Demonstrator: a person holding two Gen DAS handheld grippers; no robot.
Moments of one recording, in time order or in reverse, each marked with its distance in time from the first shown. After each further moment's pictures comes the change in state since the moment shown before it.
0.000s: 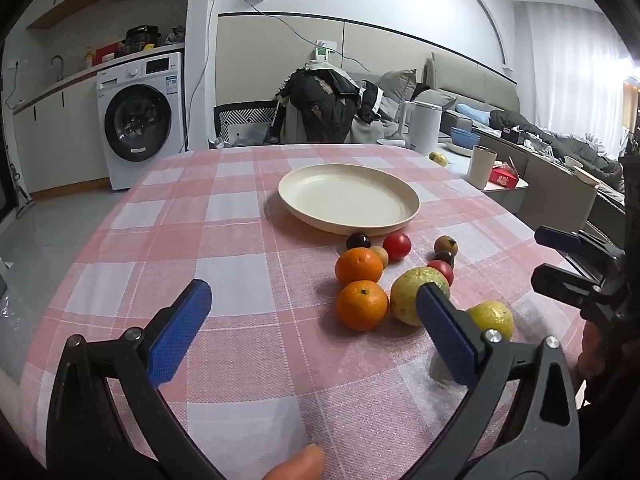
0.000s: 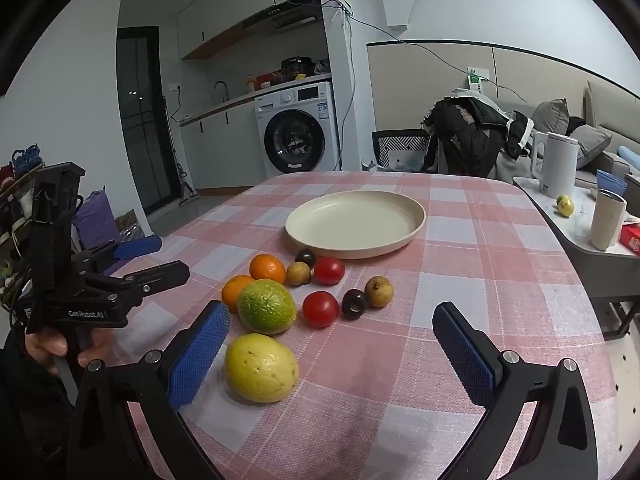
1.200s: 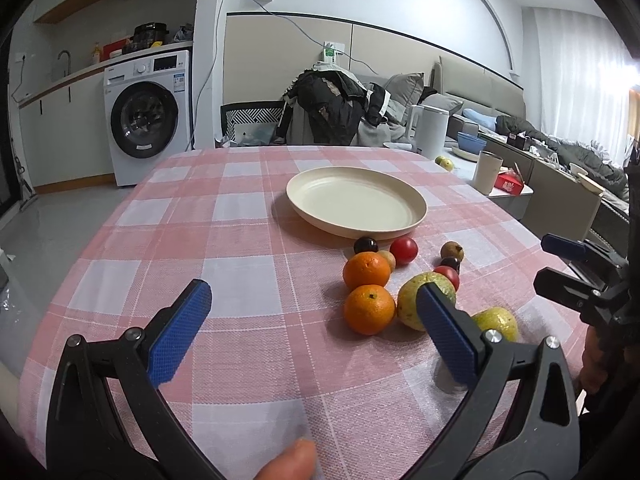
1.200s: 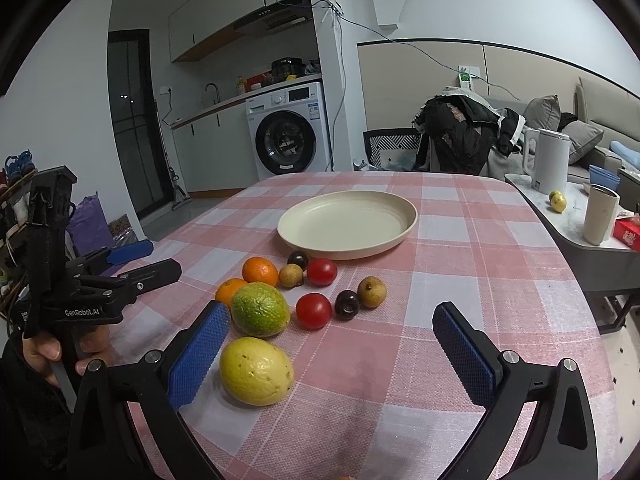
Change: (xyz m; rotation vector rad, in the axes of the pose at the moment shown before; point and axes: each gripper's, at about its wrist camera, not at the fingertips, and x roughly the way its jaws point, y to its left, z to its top) left arm 0.000 0.005 0.001 -0.017 -0.009 0.023; right arm 0.001 -0.001 0.001 0.018 0.011 -0.037
